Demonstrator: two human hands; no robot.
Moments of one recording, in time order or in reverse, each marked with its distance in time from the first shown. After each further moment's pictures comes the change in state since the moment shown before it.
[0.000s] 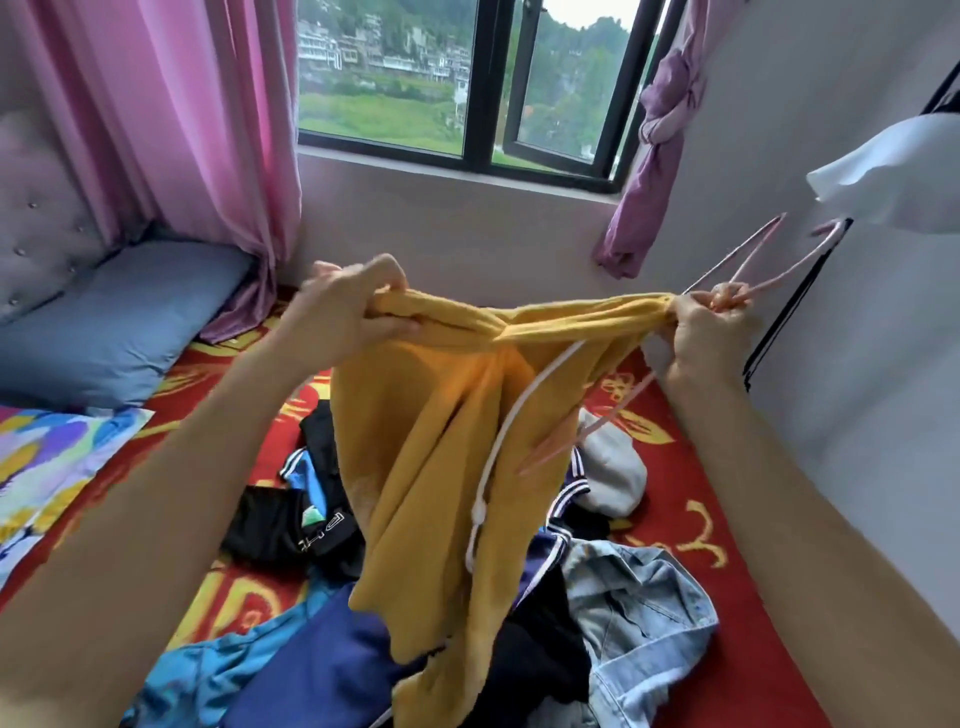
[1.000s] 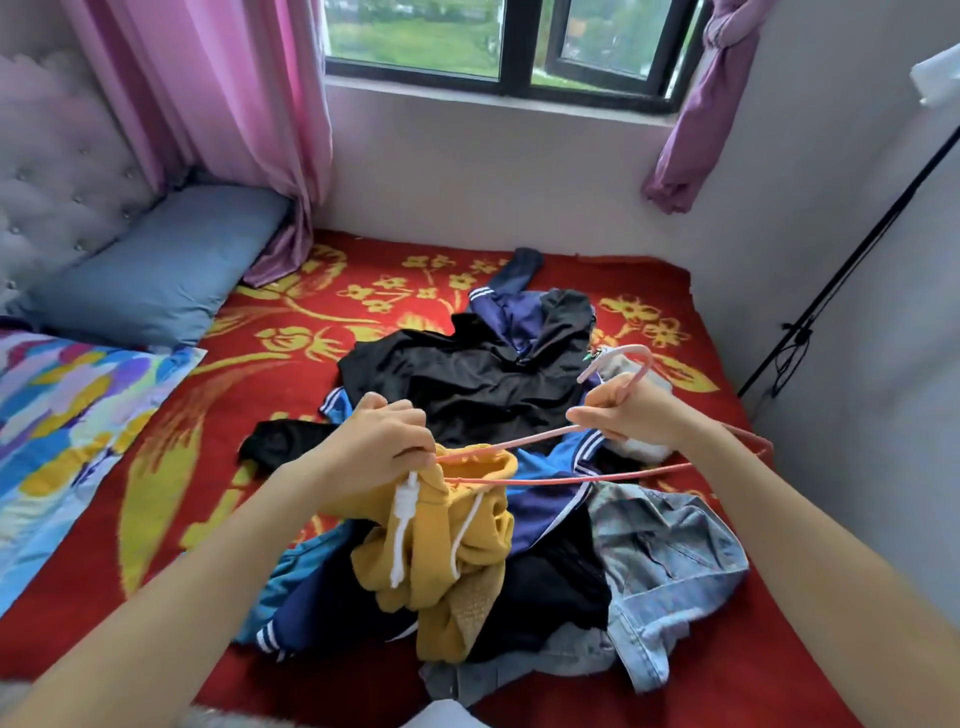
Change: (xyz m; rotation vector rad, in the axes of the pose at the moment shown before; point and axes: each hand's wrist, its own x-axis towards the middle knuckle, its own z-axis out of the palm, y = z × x) left_hand -0.136 -0.023 0.096 0.211 -0.380 0.233; right_hand -0.031 0.108 -0.054 -0.946 -1.308 -0.071
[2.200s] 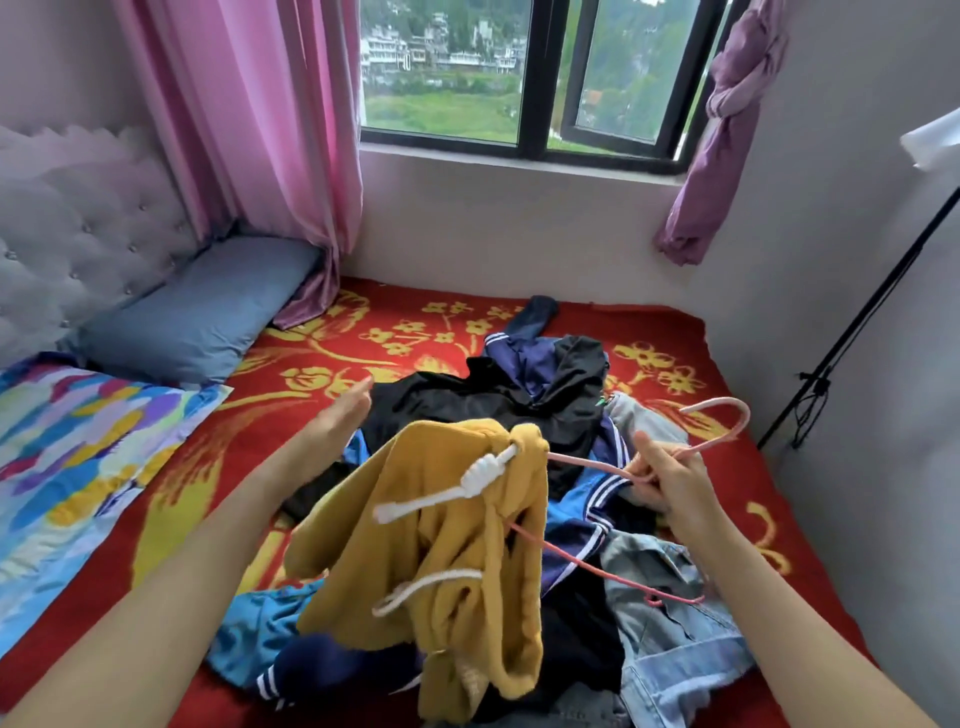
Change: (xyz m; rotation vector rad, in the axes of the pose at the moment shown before) left_hand -0.014 -0.026 -0.039 -0.754 0.017 -0.750; right_hand -0.030 0.018 0.027 1.044 0.494 0.044
